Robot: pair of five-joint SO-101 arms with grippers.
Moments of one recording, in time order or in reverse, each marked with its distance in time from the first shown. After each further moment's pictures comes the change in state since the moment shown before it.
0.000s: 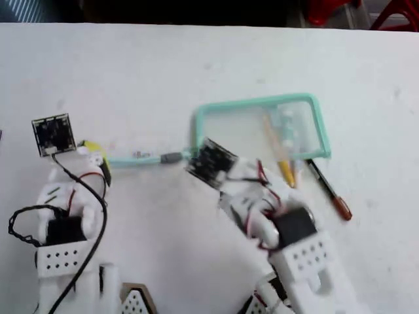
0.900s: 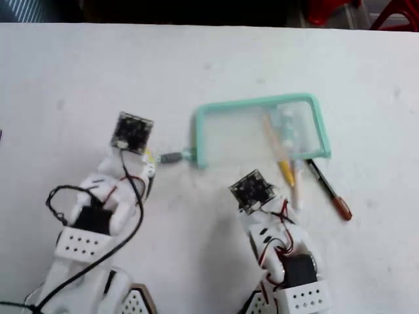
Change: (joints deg) left arm 19.8 7.2 -1.0 0.2 -11.4; right arm 14.9 -49.5 49.9 -15.3 -9.1
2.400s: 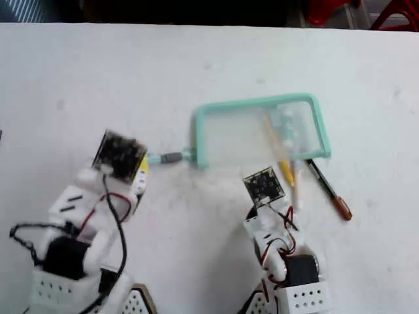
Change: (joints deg) left arm 4.2 -16.5 -14.4 22.0 -8.2; right arm 2.4 0.0 0.0 14.9 -9.5
